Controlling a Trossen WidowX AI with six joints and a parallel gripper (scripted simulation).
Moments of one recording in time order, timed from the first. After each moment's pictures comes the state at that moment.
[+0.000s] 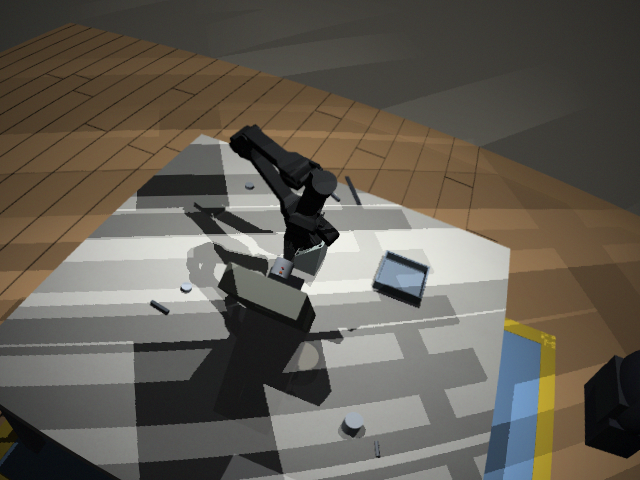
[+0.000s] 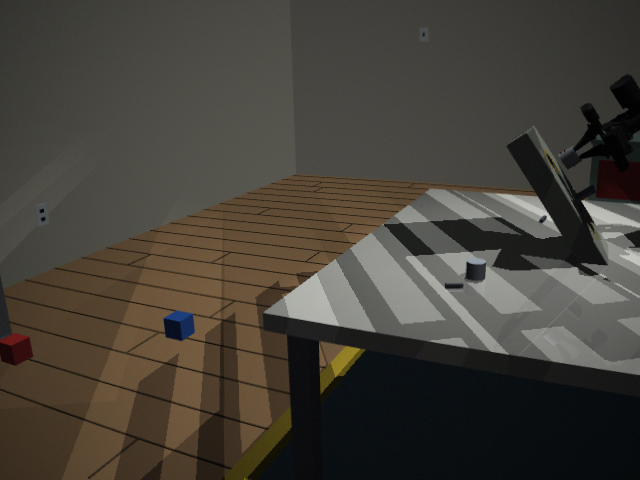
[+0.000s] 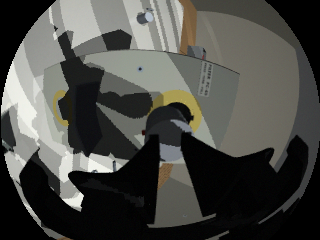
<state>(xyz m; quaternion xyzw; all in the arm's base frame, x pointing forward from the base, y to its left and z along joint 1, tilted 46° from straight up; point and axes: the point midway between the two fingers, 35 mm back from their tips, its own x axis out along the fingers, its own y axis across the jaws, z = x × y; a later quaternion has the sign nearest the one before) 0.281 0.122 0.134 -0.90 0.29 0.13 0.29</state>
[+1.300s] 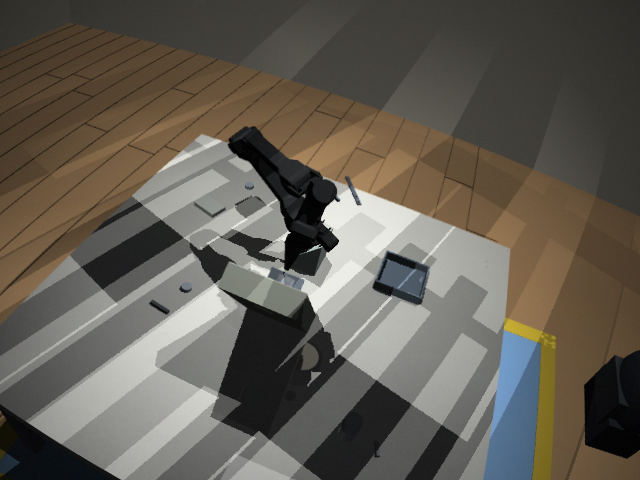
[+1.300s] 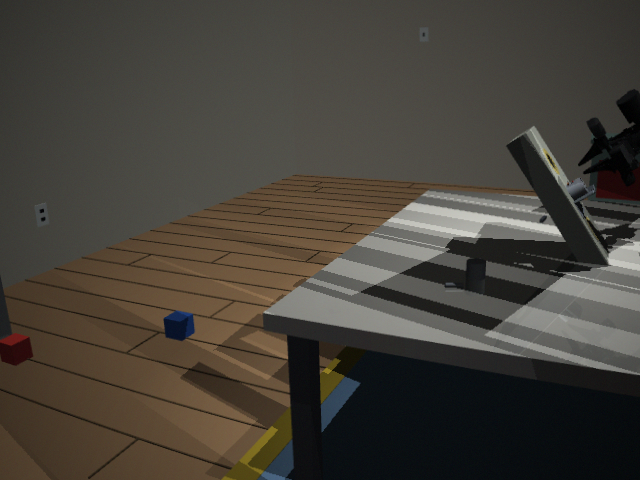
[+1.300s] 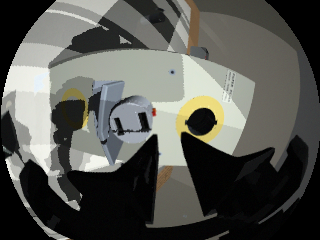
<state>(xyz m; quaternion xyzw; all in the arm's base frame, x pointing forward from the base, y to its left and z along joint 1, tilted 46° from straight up) 0.262 0.099 0.109 -0.90 0.30 0.13 0.29</state>
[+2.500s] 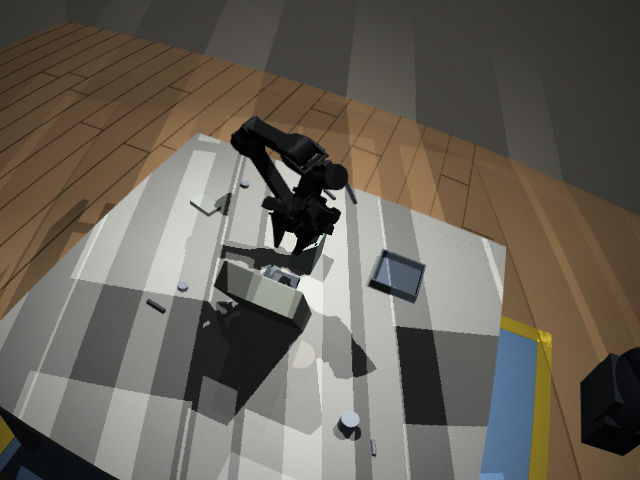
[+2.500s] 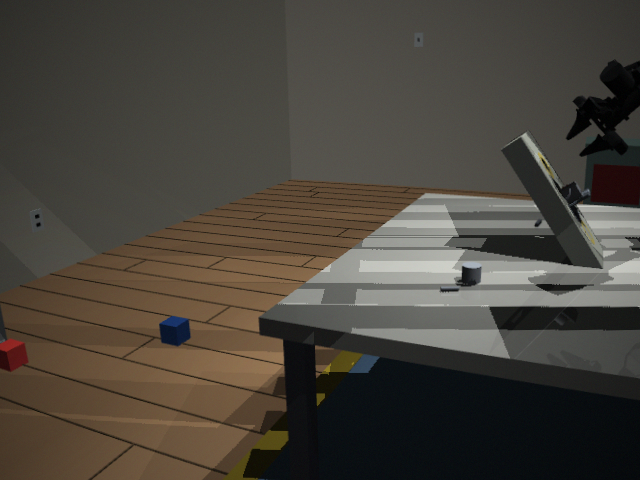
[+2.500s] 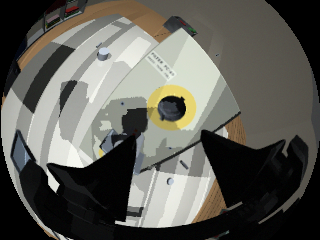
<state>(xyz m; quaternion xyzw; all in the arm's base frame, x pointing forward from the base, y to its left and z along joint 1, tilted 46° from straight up) 0.278 0.150 0.156 -0.67 0.40 0.01 0.62</state>
